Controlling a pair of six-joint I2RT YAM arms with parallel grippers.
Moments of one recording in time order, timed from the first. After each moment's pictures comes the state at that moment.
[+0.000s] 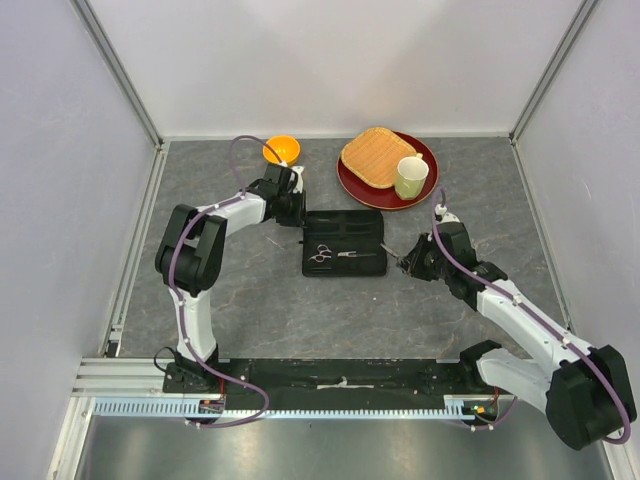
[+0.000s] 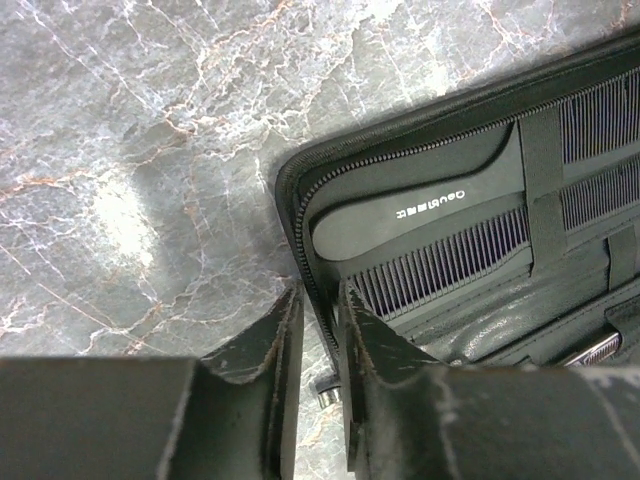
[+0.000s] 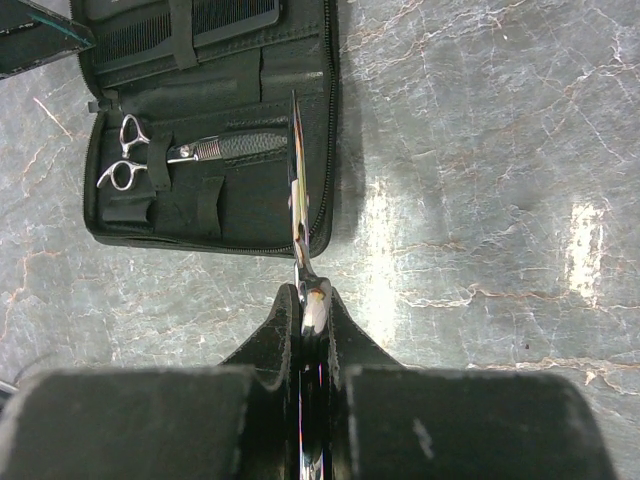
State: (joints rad) left arm -0.38 2.00 1.31 -0.24 0.22 -0.23; right arm 0.39 1.02 0.58 -0.28 -0.08 0.66
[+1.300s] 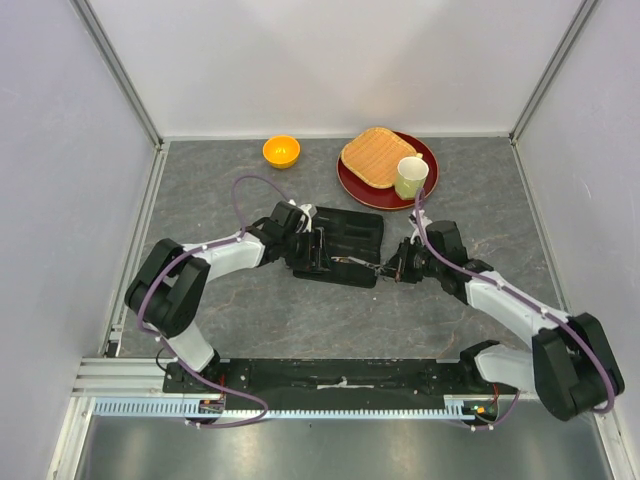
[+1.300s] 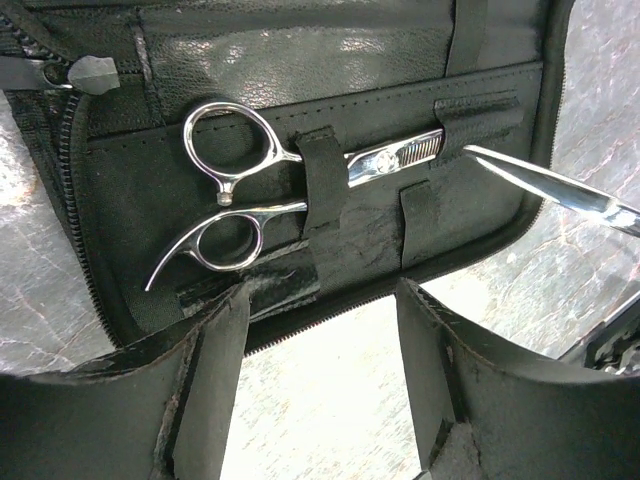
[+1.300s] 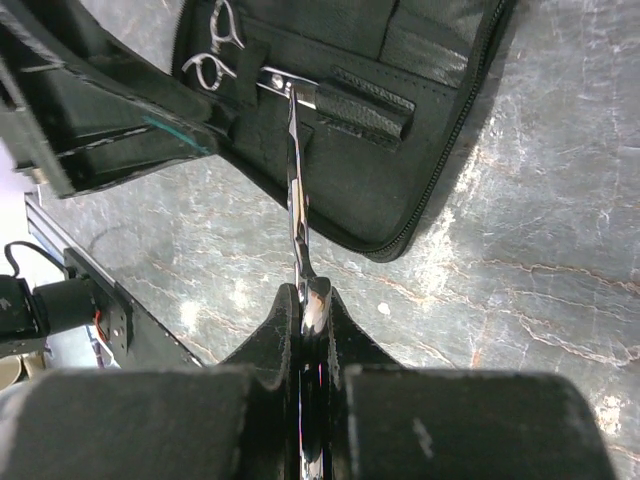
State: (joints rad) left arm -0.58 1.68 0.91 -0.16 0.28 -0.49; right arm 0.37 1.22 0.54 -0.07 -0.45 0.59
